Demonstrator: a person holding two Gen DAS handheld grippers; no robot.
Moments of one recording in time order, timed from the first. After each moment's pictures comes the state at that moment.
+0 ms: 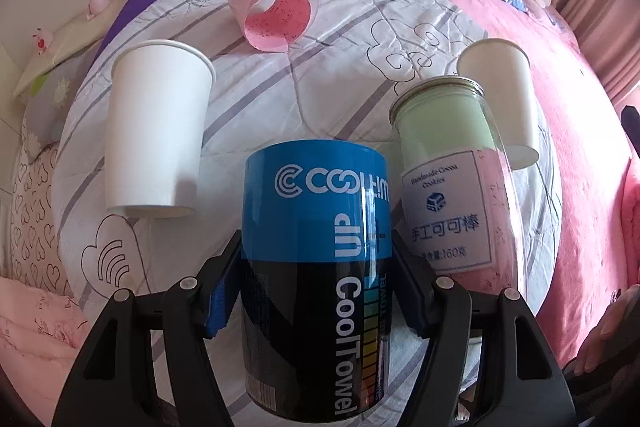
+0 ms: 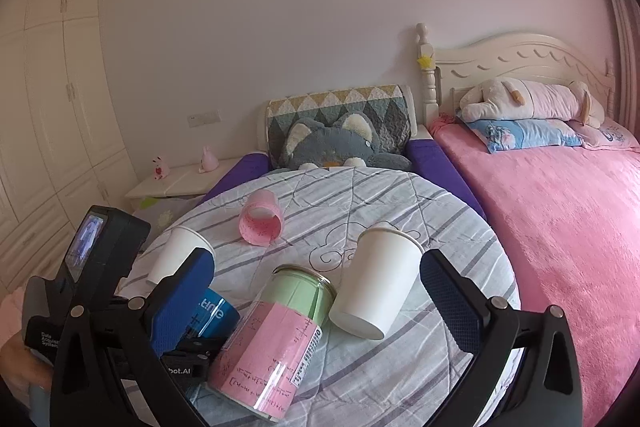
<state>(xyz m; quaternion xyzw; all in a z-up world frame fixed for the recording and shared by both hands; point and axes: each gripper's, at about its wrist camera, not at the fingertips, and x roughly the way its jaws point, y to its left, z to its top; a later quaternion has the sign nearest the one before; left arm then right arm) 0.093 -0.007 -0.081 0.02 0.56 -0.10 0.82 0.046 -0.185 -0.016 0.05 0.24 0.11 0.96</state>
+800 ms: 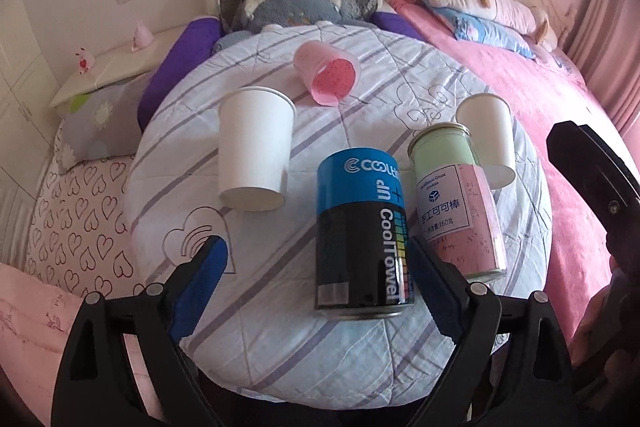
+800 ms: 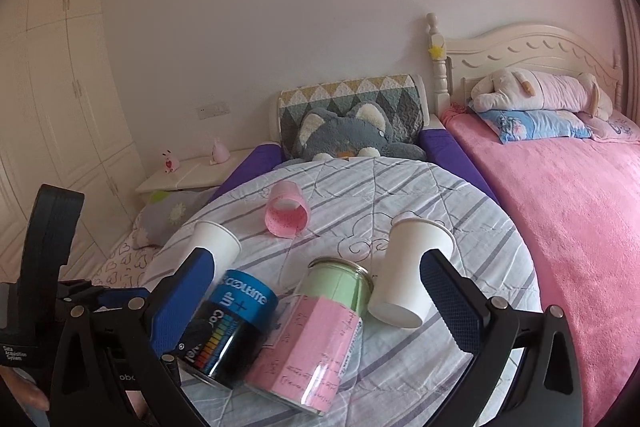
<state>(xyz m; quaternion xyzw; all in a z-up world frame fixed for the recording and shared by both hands) 0.033 0.039 -0.027 0.01 0.46 -0.05 0.88 0.031 -0.151 -0.004 0.05 0.26 0.13 0.96</state>
